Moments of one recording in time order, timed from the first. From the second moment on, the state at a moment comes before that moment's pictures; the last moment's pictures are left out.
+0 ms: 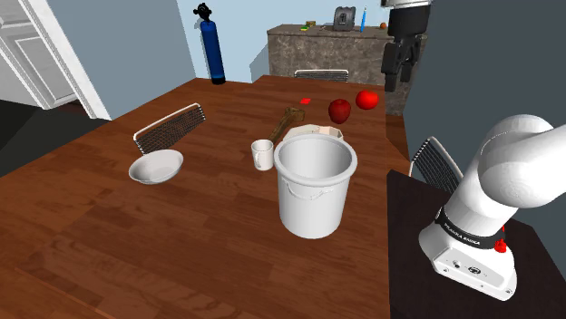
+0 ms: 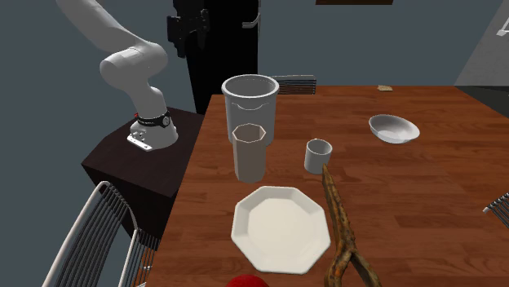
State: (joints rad) arm 0.01 -0.82 -0.07 -2.41 -0.03 1.45 0.01
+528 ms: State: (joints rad) arm 0.03 -0.61 -0.07 -2.40 -0.01 1.65 0.00
